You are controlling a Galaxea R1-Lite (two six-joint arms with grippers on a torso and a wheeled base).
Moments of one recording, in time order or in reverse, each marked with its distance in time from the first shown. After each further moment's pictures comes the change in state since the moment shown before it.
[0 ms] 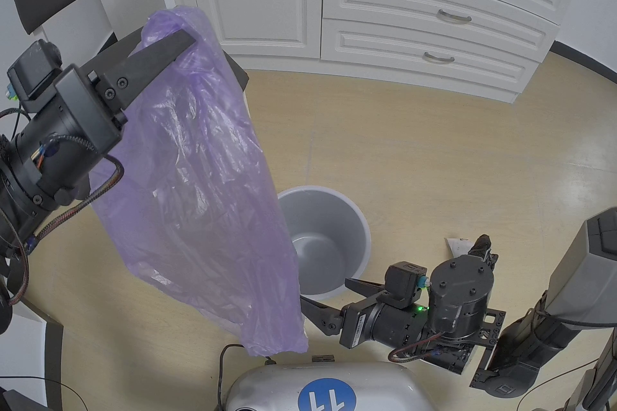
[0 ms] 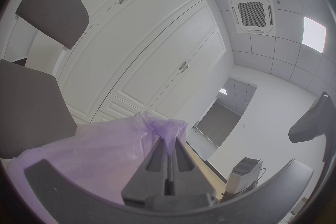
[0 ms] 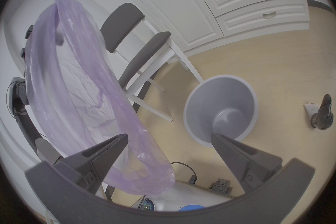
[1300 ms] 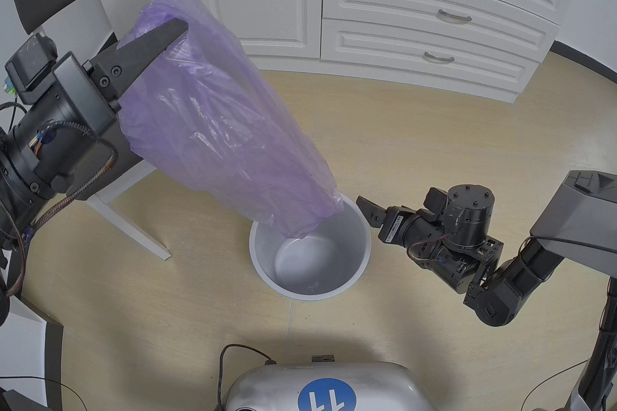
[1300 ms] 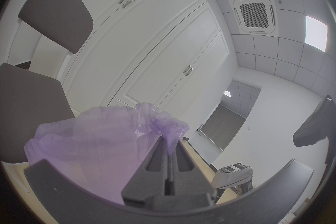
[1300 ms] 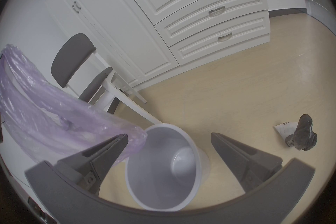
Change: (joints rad) left arm 0.030 0.000 -0.019 0.004 0.022 -0.009; right arm -0.325 0.112 -0.260 0.061 -0.091 0.017
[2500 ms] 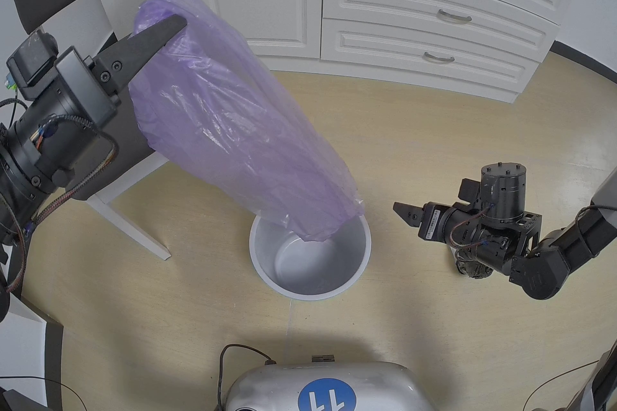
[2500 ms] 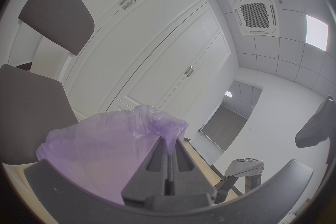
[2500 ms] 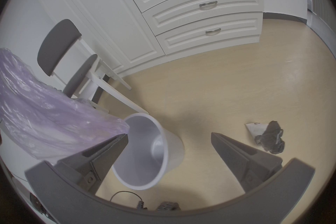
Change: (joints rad) left arm 0.010 0.007 -0.014 0.003 0.006 -0.002; right arm -0.106 -0.211 0.020 0.400 0.048 -0.061
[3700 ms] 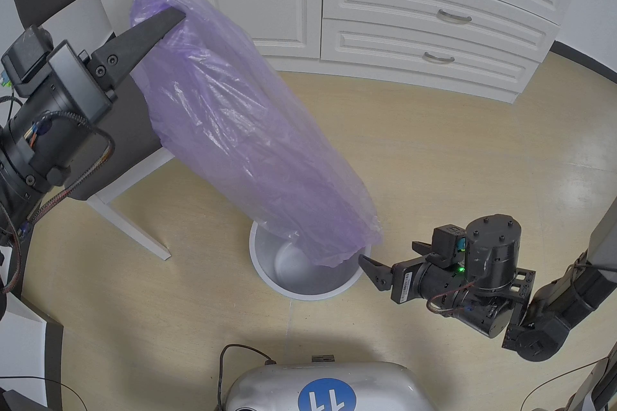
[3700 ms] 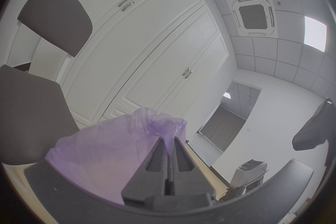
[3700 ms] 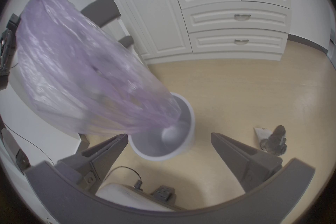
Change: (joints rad) left arm -0.019 -0.013 -0.006 0.002 0.010 0.003; right arm 0.256 -0.023 0.222 -0.236 -0.120 -0.150
